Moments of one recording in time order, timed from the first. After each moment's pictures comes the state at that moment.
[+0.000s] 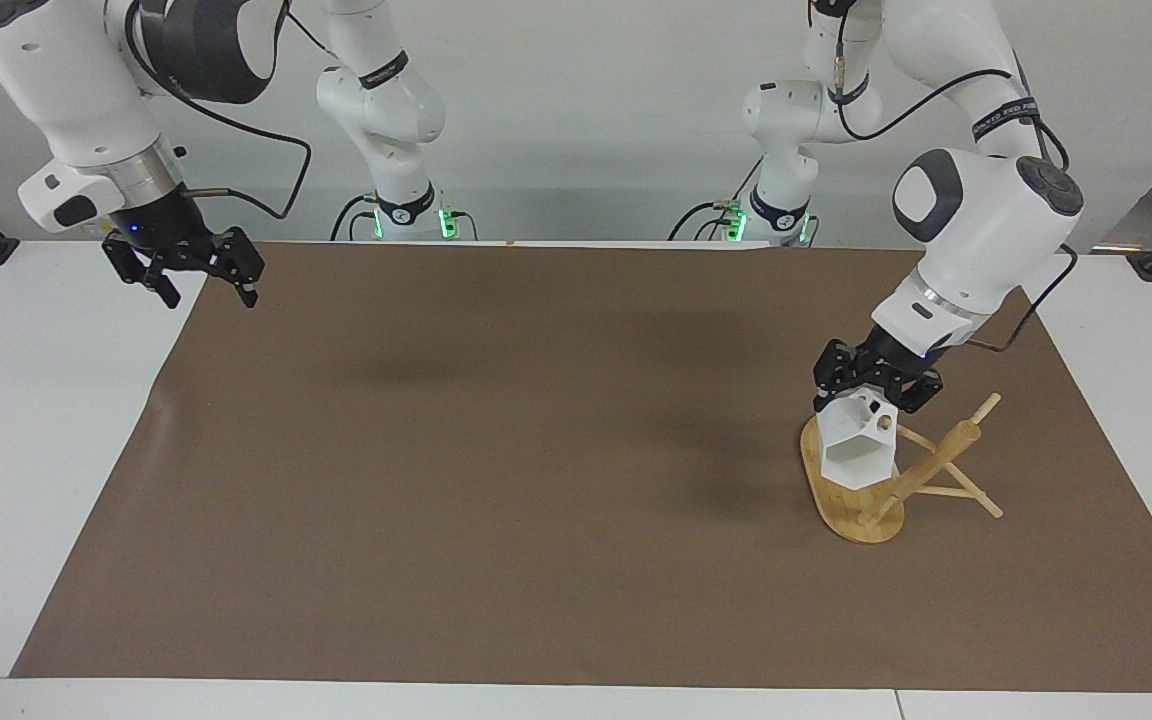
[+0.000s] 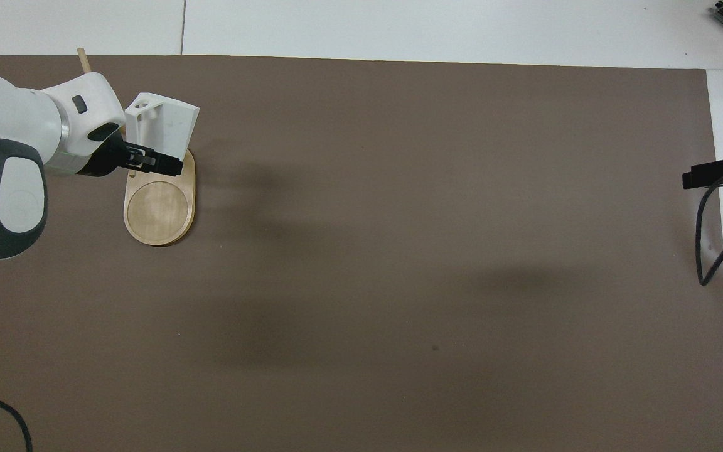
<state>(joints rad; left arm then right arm) -0.11 0.17 -0.04 -1.75 -0.28 2.09 0.13 -0.38 0.01 0.26 -1.64 0.02 1.70 -0.13</state>
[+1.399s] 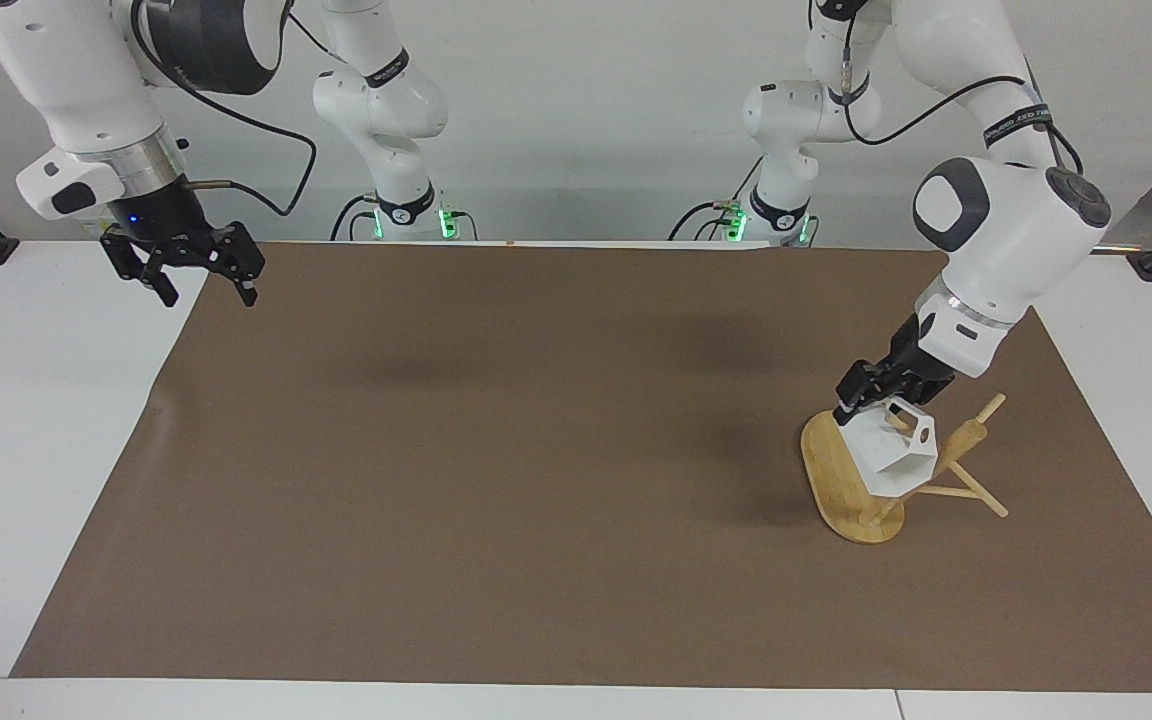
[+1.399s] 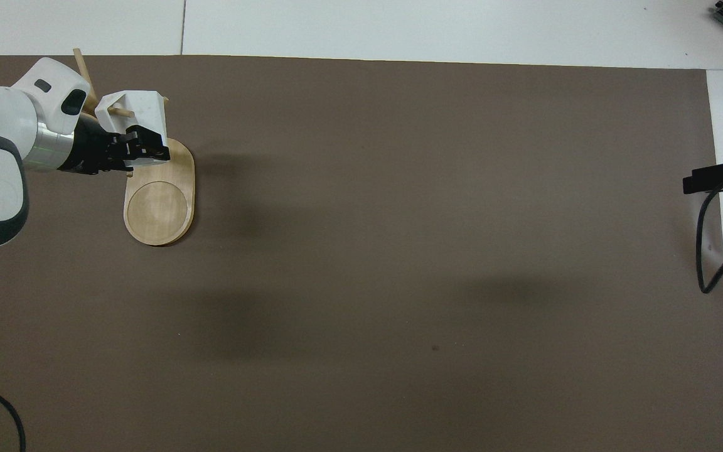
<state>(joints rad) -0.07 0.18 -0.04 -1.75 -0.29 2.08 -0.13 -0.18 -0.01 0.05 -1.64 0.02 1.75 -0.15</state>
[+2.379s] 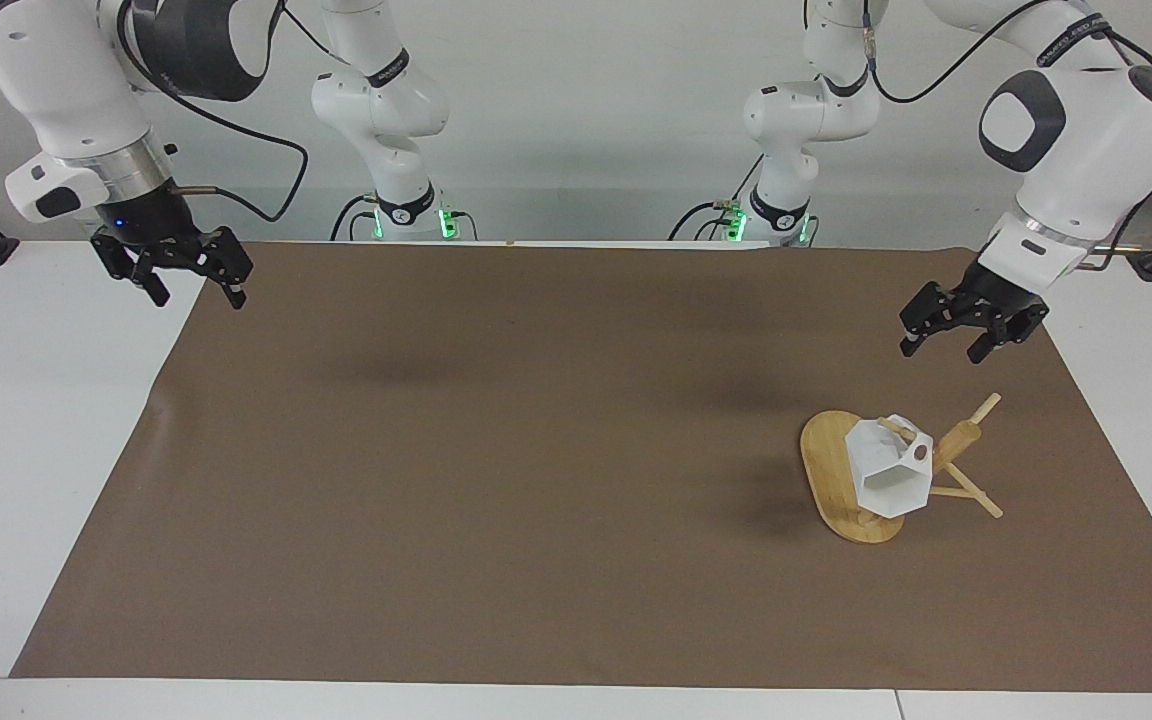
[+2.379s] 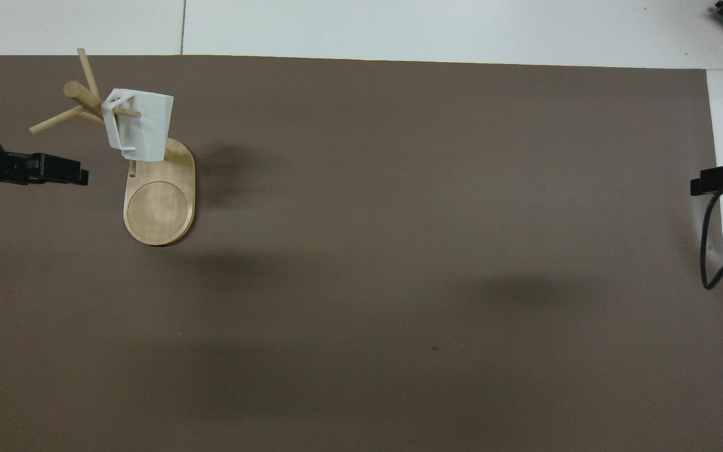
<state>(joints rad) 0.02 0.01 -0.03 -1.74 -0.12 1.86 0.12 -0.12 -0.01 -0.04 -1.66 0.02 1.75 -0.10</state>
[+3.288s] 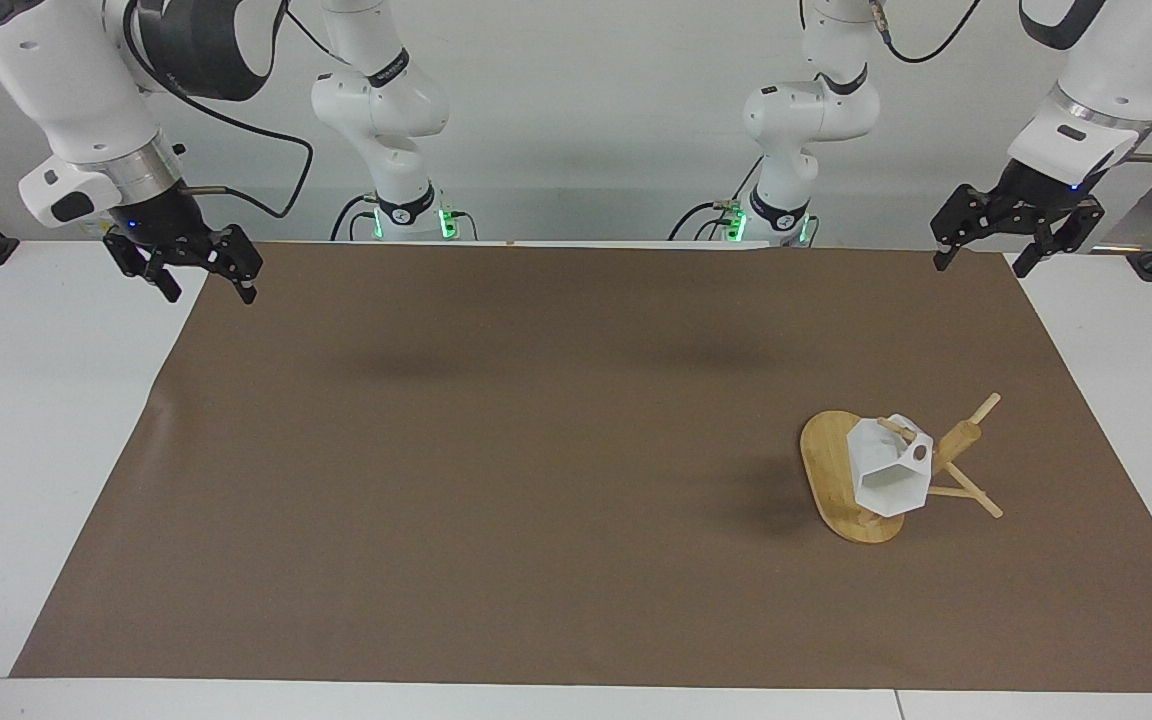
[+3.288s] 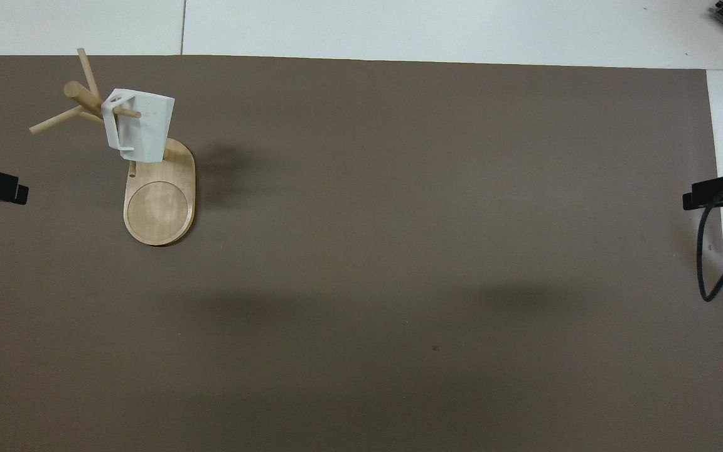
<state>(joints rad) 0.02 -0.01 -0.04 -1.51 -0.03 1.54 0.13 -0.11 -0.01 -0.04 -1.66 0.02 1.66 -0.10</state>
